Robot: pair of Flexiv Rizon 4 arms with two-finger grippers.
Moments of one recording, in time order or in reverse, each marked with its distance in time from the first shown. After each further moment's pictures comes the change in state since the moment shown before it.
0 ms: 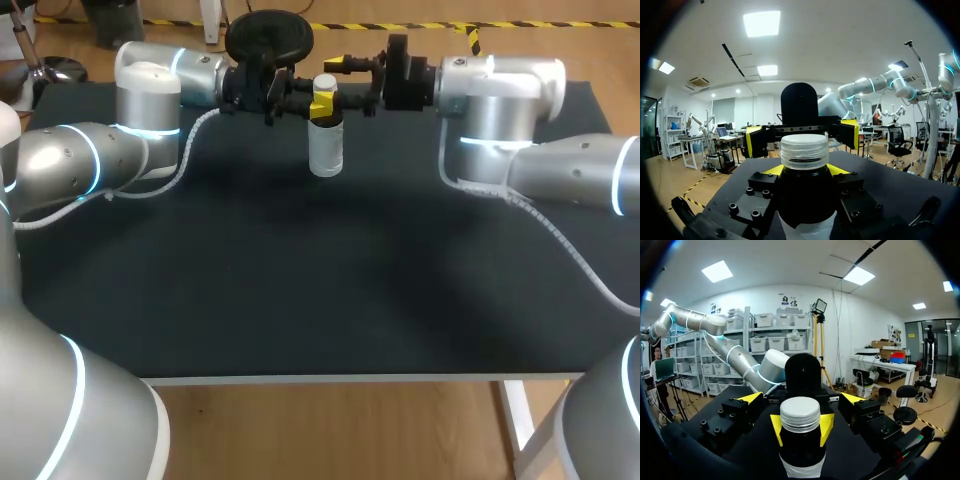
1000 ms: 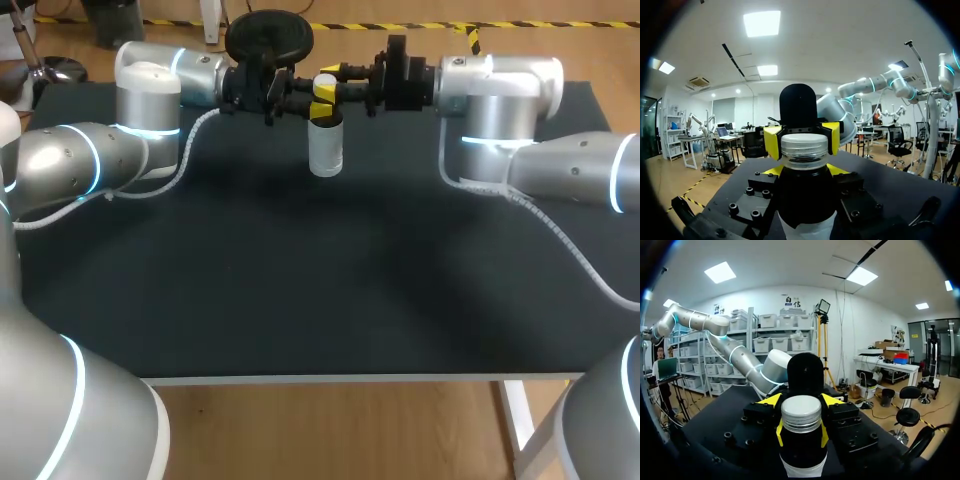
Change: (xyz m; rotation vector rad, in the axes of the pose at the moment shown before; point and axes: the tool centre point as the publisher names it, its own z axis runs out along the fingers) left arm 0.000 0.000 0.000 -0.001 -0.001 0.000; right arm 0.002 -0.002 0.002 -0.006 0.033 -0.003
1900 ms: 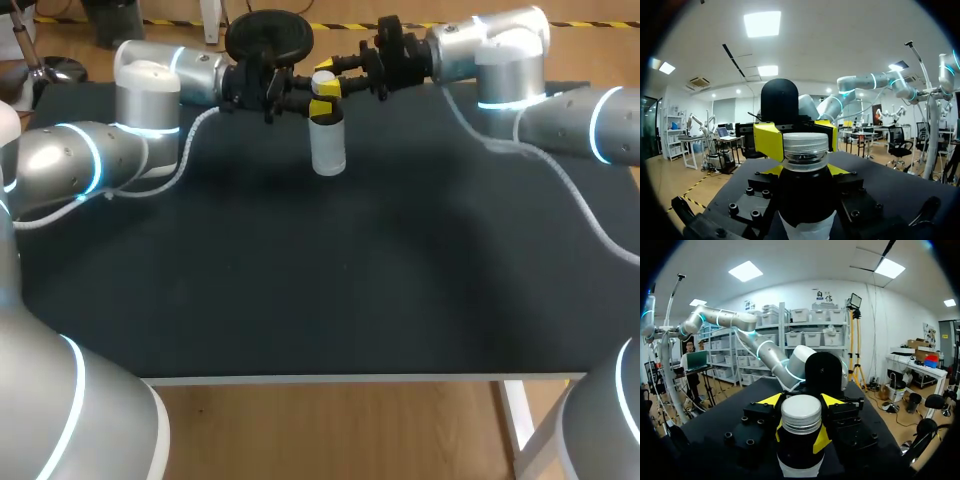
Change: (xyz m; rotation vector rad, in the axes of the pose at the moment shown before) left arm -0.002 -0.002 -0.001 0.001 -0.002 0.000; right arm 0.001 0.005 0.002 0.062 0.333 -0.042
